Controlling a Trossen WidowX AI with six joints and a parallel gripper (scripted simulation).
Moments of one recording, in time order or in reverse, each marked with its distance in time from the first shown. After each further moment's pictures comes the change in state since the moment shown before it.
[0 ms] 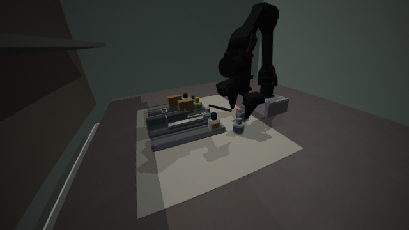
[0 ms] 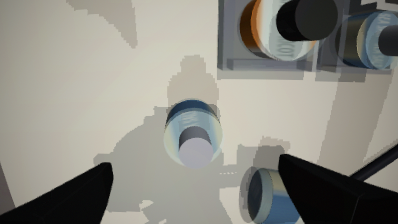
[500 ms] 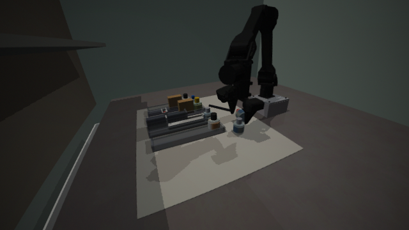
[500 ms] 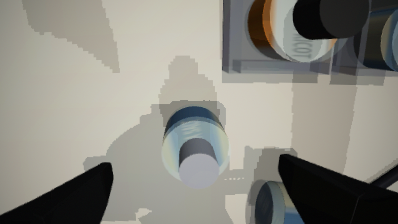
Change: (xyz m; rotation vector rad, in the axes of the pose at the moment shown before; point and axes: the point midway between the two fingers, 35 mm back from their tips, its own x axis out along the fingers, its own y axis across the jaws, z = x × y) arm 0.022 0.000 -0.001 0.004 -0.003 0.002
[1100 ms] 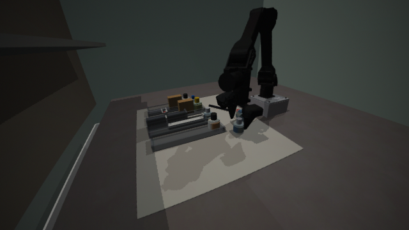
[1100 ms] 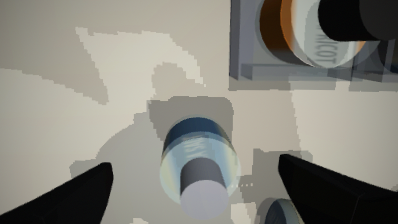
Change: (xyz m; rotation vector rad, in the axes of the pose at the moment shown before) arm 0.023 0.000 0.001 0.002 -0.003 0.001
